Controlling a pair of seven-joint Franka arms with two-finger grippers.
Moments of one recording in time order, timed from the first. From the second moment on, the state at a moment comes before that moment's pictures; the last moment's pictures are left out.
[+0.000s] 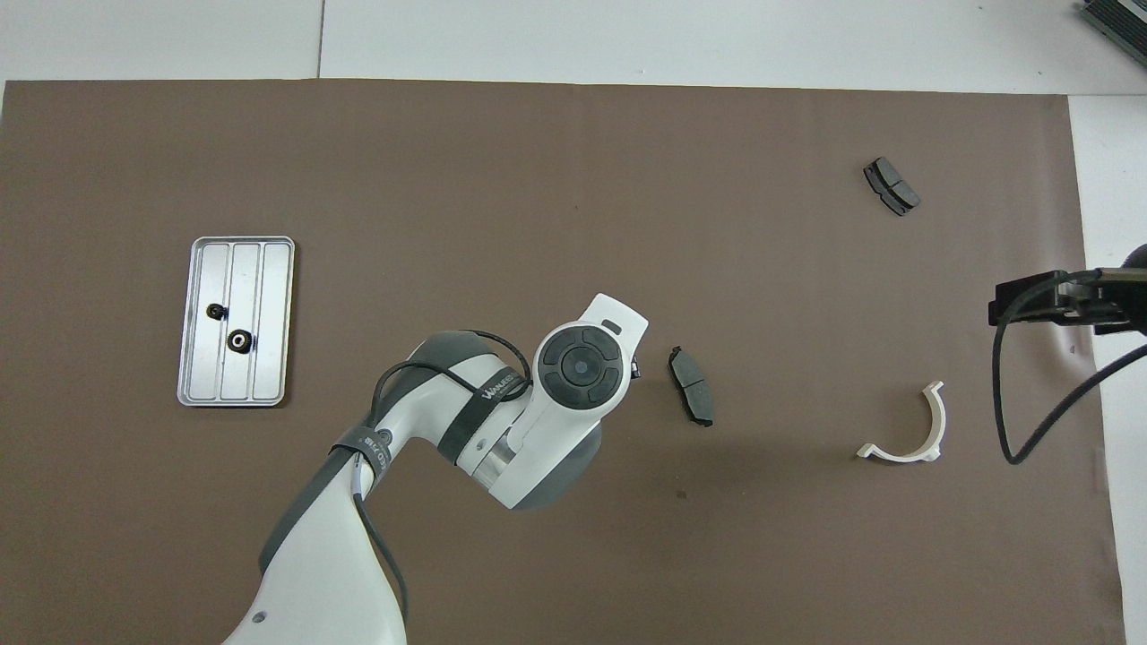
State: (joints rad) left arm -0.76 0.40 -0.02 -1.85 -0.01 2.30 -0.94; right arm 0.04 -0.10 -0.05 -1.71 -0.02 1.62 0.09
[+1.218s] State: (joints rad) left arm -0.15 0.25 0.06 -1.87 -0.01 2.09 -0.28; right arm 0.54 0.15 -0.04 -1.85 -0.01 2.06 0.53
